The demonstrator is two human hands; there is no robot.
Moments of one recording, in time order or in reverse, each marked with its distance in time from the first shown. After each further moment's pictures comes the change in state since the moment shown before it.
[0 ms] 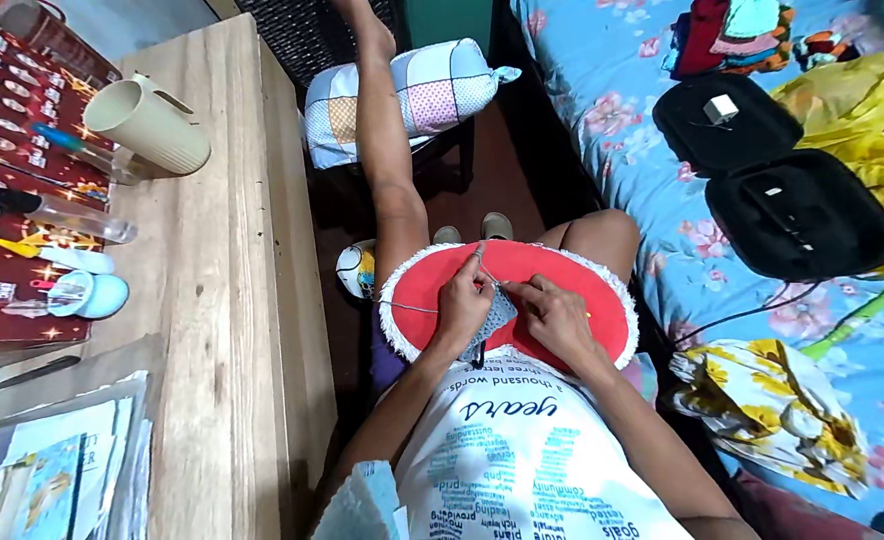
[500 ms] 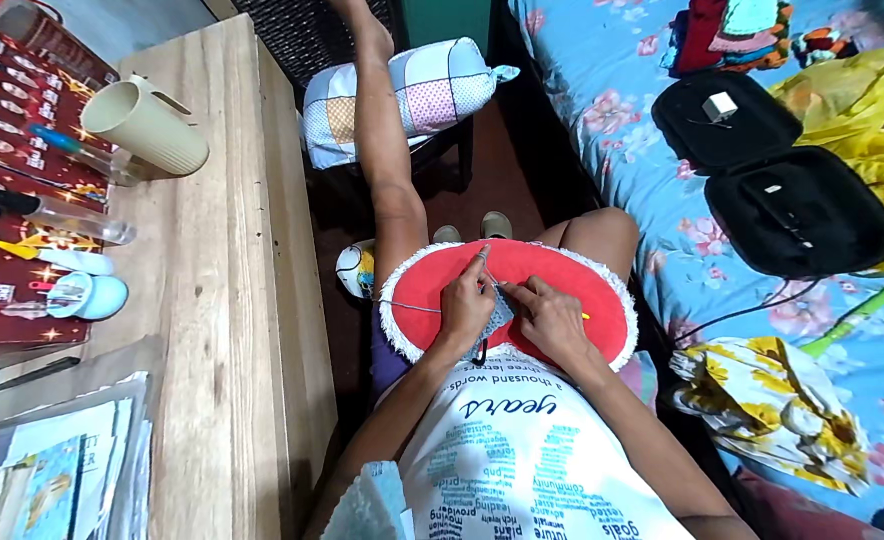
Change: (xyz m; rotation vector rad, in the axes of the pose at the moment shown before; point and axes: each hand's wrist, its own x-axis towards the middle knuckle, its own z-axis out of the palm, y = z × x) left_hand 0.000 -0.003 0.010 0.092 0.047 0.056; right_hand -0.003 -0.003 0.011 -0.123 0.036 -0.011
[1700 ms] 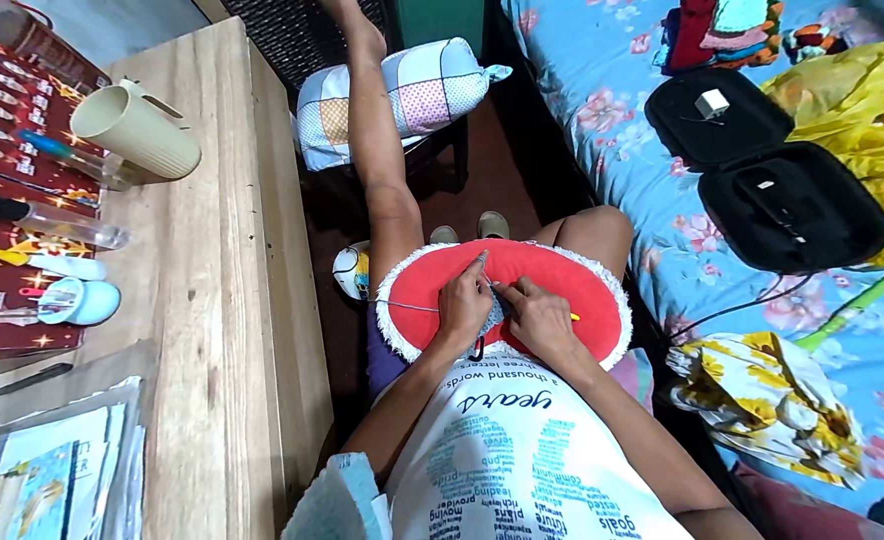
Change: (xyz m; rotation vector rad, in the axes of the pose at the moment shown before) left_hand 0.002 0.001 0.008 0.128 -0.019 -0.019; right_hand 0.001 -0.005 0.006 -0.077 -0.075 0.042
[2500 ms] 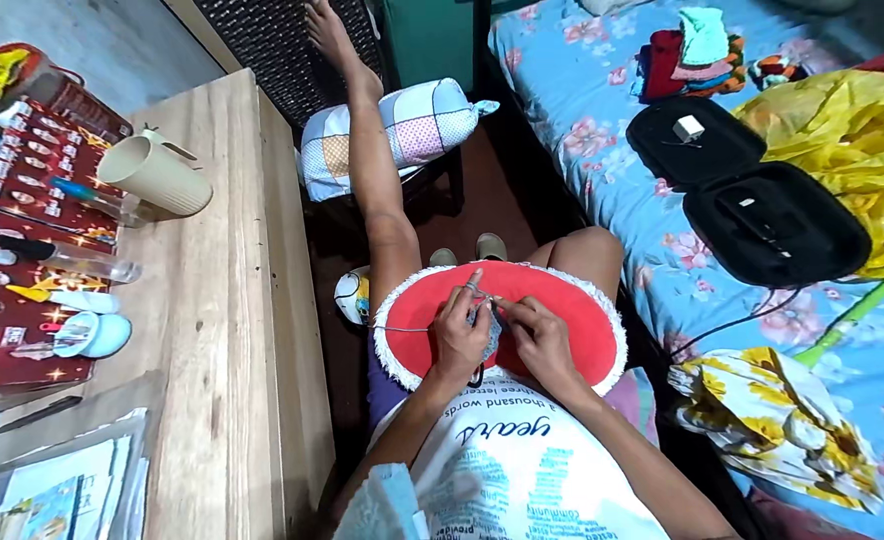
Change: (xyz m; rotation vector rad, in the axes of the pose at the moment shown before) left_hand -0.016 0.001 -0.002 -0.343 0.397 0.412; right_hand -0.004 -0.008 -0.013 0.486 0.246 0.087
